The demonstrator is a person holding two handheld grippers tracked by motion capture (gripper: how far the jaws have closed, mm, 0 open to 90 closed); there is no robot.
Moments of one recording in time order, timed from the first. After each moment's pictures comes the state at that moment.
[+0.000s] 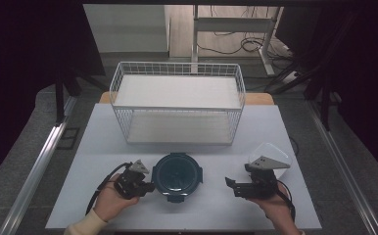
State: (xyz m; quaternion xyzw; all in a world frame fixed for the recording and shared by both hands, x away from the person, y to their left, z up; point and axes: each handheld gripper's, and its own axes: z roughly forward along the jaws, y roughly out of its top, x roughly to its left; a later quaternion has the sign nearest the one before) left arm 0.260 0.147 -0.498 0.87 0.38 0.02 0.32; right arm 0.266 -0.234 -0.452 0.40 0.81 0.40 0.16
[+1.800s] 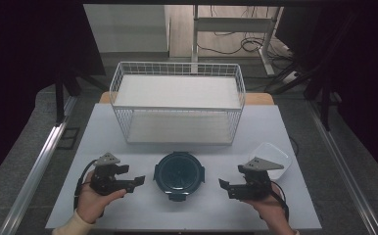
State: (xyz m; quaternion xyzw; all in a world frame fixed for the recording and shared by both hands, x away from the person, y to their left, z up) left arm 0.243 0.201 -0.471 0.76 0.49 0.08 0.43; right arm 0.264 -0.220 -0.455 0.39 0.81 0.42 0.14
